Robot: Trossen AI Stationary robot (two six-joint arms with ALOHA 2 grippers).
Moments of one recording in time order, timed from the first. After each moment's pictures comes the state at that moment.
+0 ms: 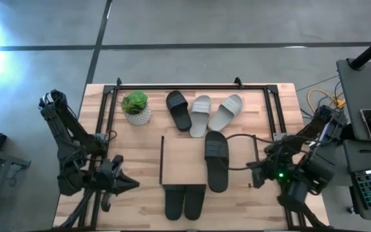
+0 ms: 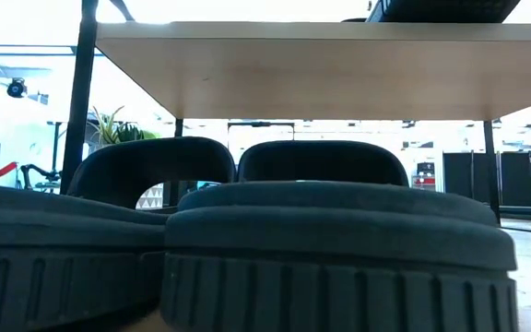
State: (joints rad) left arm -1.04 1.04 0.86 0.00 -0.96 -0.69; right arm 0.93 1.45 1.61 -1.49 0.79 2.00
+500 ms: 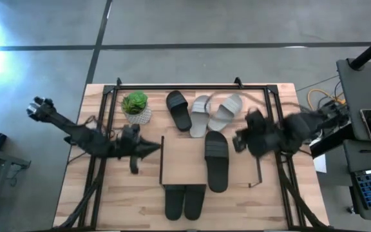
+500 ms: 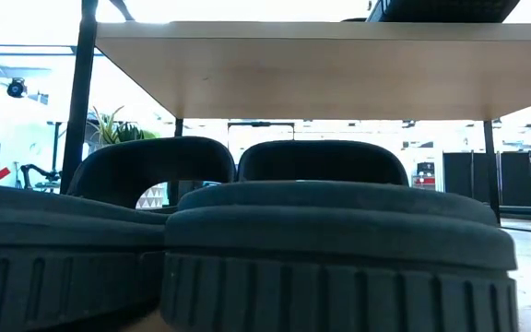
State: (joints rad) left arm -0.52 0.97 0.86 0.09 -0.63 -0.49; right arm 0.43 1.35 1.60 -1.40 0.61 1.36
